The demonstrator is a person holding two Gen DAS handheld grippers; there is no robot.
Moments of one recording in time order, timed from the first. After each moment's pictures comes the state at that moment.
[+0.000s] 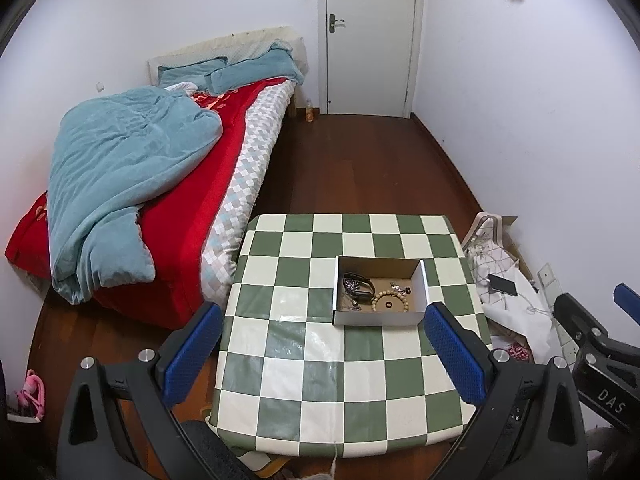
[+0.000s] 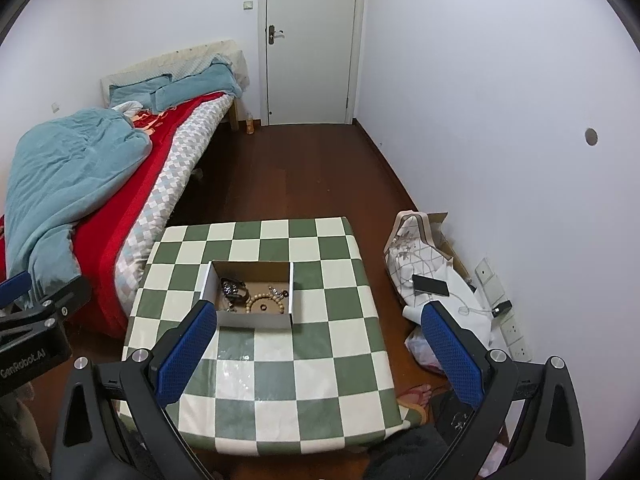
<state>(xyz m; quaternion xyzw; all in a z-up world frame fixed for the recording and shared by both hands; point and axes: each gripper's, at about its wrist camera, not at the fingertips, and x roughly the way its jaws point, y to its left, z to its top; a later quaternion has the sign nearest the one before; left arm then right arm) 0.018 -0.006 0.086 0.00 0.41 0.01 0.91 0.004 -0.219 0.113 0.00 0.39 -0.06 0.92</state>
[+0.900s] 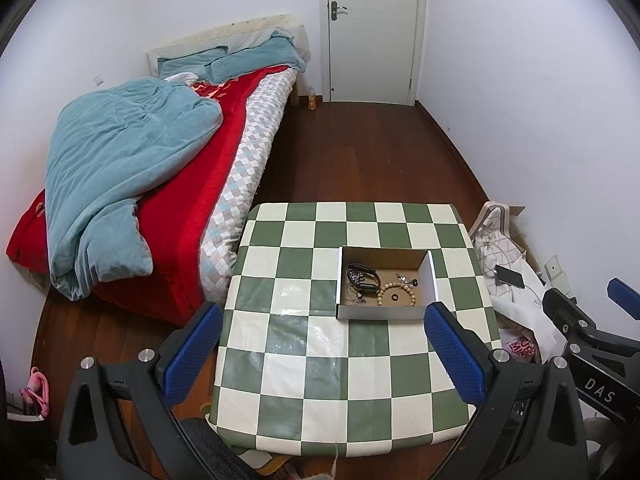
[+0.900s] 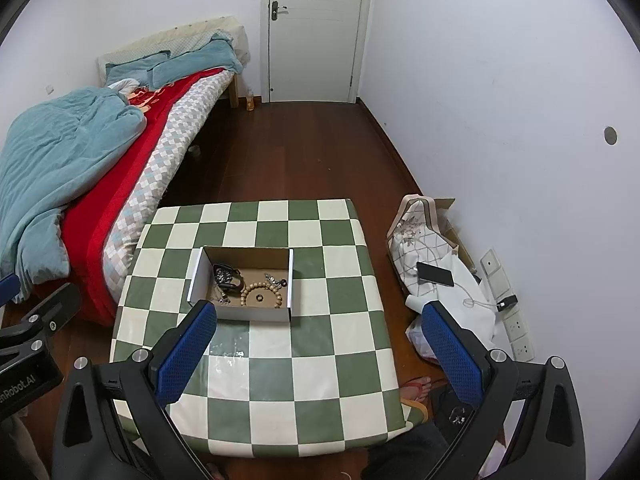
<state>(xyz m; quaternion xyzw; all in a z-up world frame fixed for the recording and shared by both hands) 0.034 -0.008 0.072 0.00 0.42 0.01 0.91 0.046 -0.216 0.074 -0.01 0.43 -0.06 0.90</state>
